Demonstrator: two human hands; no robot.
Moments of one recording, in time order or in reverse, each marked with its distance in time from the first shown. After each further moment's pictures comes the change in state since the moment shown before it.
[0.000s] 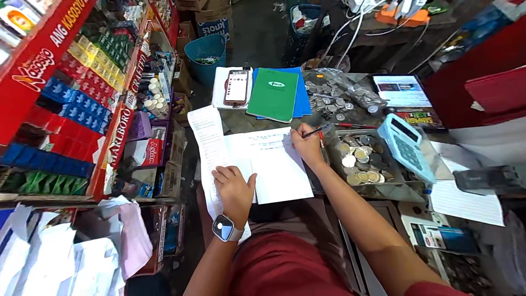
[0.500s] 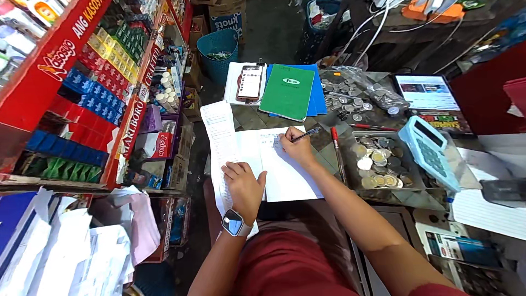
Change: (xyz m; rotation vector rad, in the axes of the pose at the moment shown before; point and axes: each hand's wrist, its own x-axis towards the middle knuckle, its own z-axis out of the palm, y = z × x) left_hand 0.001 0.001 0.000 -0.008 0.005 -0.006; right_hand -0.006 -0.001 0.045 0.023 -0.192 -0.101
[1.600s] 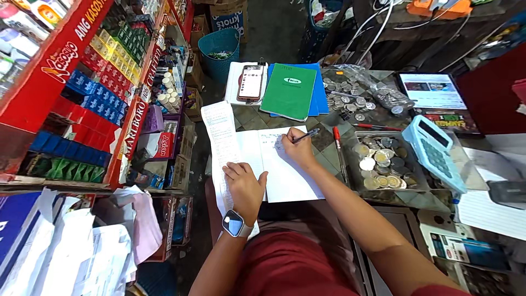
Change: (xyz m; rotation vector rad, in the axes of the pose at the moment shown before) left_hand 0.000 0.000 -0.001 0.022 -0.022 -0.009; right_hand -0.002 0.002 0.003 -0.079 0.052 -0.074
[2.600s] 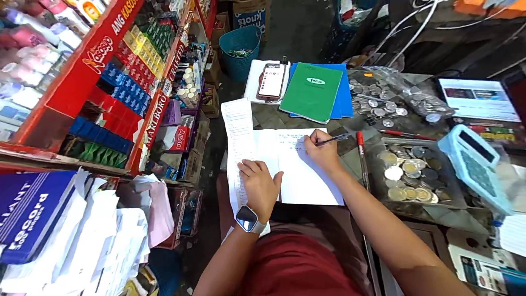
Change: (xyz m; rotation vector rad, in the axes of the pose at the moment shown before) left_hand 0.000 0.003 -0.001 -0.039 0.007 0.002; right_hand -0.001 0.005 -0.012 -0.057 0.003 0.011
